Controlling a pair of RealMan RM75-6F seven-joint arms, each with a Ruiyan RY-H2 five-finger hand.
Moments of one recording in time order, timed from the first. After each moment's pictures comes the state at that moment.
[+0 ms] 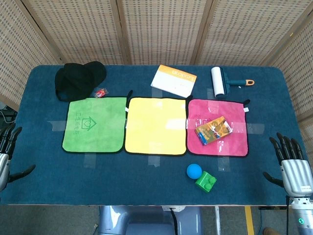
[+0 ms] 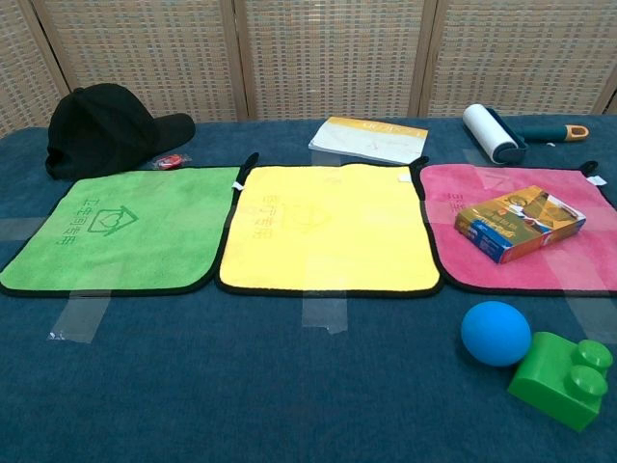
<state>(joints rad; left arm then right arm) -0.08 -1.03 -0.07 -1.80 1.56 1.59 0.14 0.08 -1.14 0.08 -1.58 -1.54 1.54 -0.04</state>
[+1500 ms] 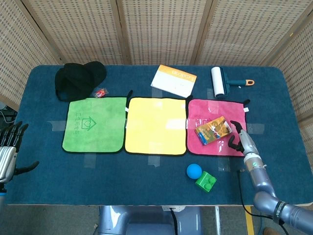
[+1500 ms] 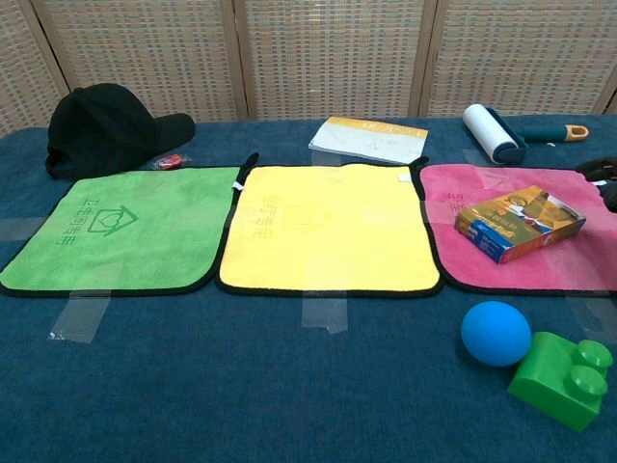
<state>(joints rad) -0.14 -1.05 -0.09 -1.76 1.43 1.45 0.12 0.55 -1.31 0.27 -1.54 -0.62 0.84 0.17</state>
